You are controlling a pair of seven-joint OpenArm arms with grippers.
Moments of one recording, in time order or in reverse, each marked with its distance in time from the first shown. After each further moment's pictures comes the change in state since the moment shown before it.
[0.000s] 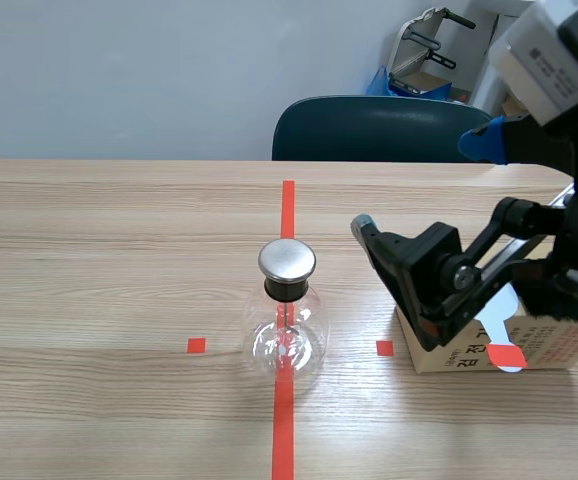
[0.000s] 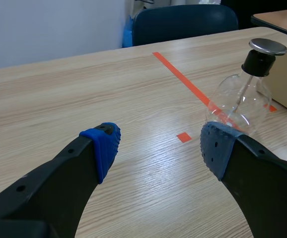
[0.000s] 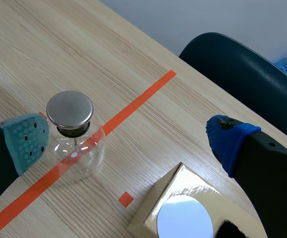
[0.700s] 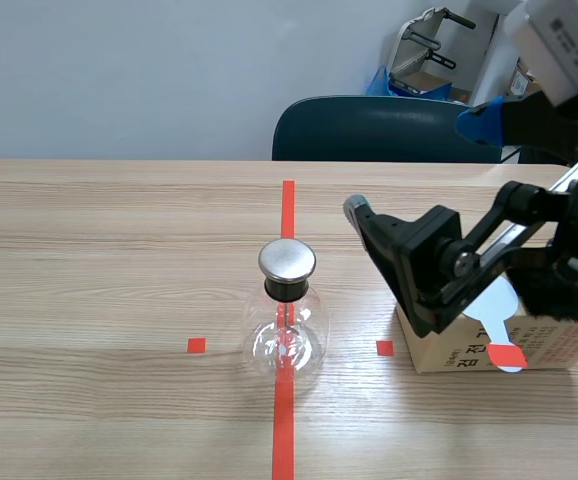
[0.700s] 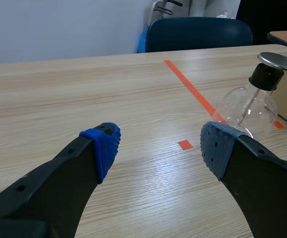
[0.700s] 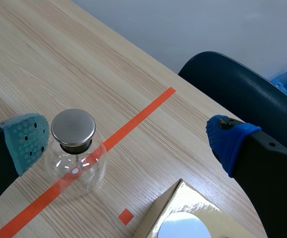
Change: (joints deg) left arm -1.0 7.9 0.0 1.1 1.0 0.9 1.4; right arm 0.0 0.0 0.0 0.0 0.0 0.0 4.3
